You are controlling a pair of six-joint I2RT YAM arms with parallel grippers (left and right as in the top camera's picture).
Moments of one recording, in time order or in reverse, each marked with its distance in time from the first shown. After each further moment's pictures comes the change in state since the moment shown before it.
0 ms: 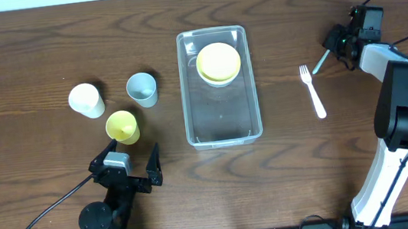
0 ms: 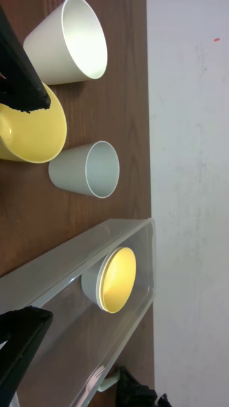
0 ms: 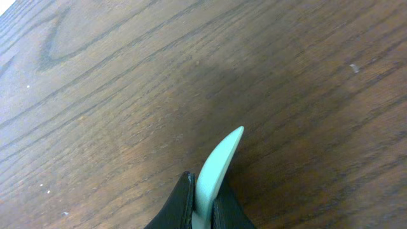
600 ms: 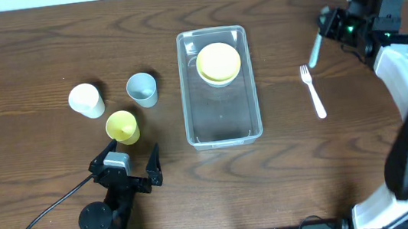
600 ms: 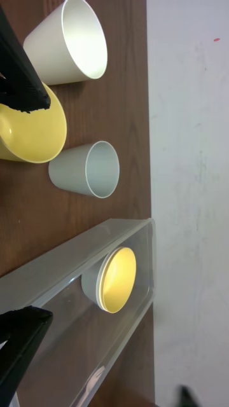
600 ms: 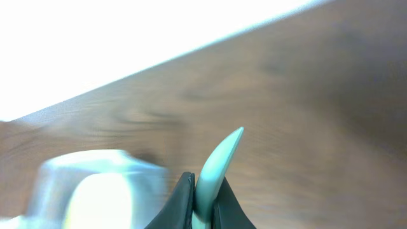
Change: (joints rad) left arm 0.000 0.000 0.000 0.000 0.000 0.000; right arm 0.081 -0.441 -0.050 -0.159 -0.330 -0.092
